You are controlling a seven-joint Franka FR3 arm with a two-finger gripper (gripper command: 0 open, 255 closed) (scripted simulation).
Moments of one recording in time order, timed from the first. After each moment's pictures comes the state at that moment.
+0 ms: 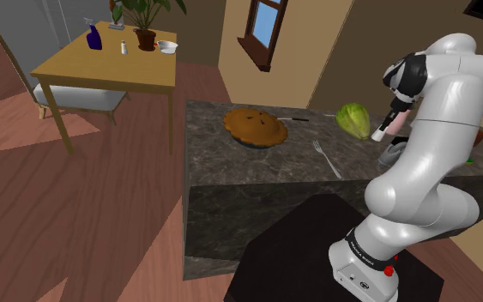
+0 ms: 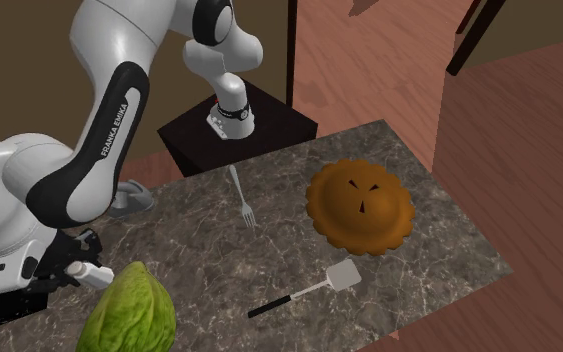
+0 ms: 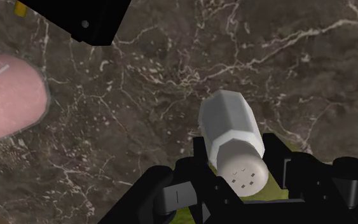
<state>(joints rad) -0.70 0.51 -0.60 -1.60 0.32 2.12 -1.52</state>
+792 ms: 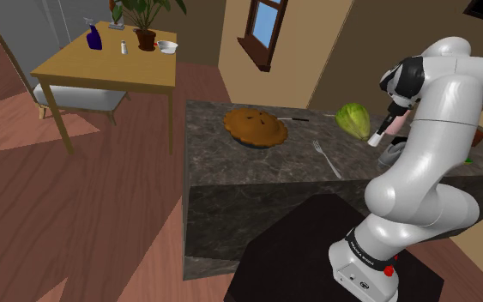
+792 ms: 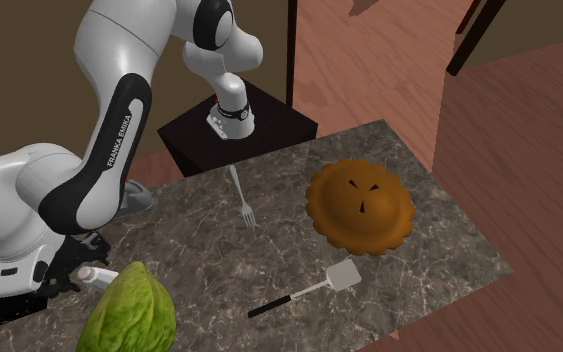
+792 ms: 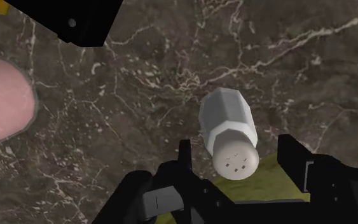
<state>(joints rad) -0.71 0.54 -0.59 -1.62 0.34 2.16 -1.54</state>
